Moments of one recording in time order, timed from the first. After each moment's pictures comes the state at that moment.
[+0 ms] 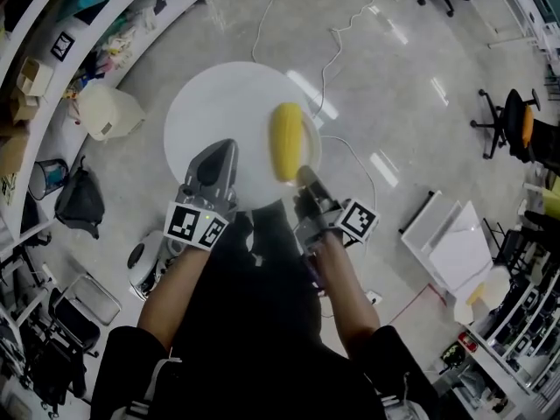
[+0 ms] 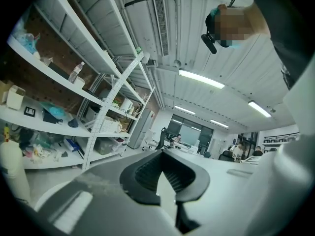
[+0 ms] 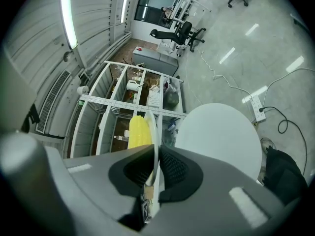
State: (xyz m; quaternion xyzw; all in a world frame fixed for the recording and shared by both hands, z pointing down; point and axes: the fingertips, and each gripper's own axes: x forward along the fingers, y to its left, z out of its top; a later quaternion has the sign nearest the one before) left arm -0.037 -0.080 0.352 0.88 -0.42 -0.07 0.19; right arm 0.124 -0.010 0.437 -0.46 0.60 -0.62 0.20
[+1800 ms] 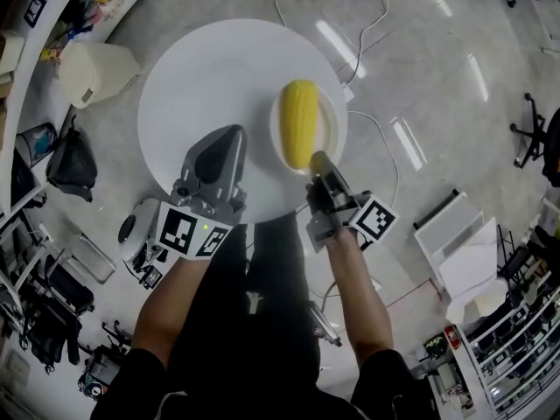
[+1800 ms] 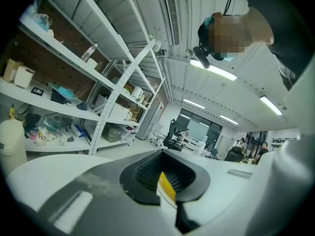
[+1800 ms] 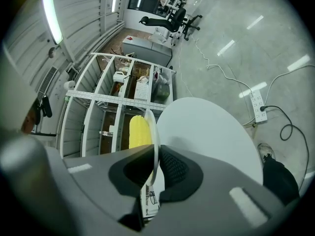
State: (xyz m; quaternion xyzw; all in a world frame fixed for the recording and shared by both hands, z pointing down) left arm -0.012 -0.141 0.492 0.86 -0.45 -0.04 0.24; right arm 0.137 -0.076 0.596 -0.43 0.60 -0.65 0.17
